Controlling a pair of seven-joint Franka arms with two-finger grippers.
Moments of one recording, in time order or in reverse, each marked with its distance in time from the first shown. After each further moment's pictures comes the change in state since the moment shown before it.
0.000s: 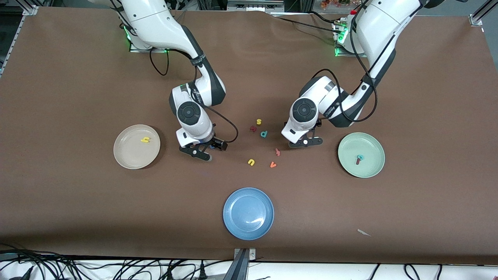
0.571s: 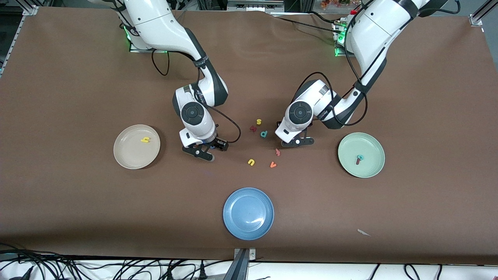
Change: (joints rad) left arm -0.003 0.059 -0.015 -0.005 -0.042 0.082 0.009; right arm 0.002 0.022 0.004 0.007 0.000 0.022 0.006
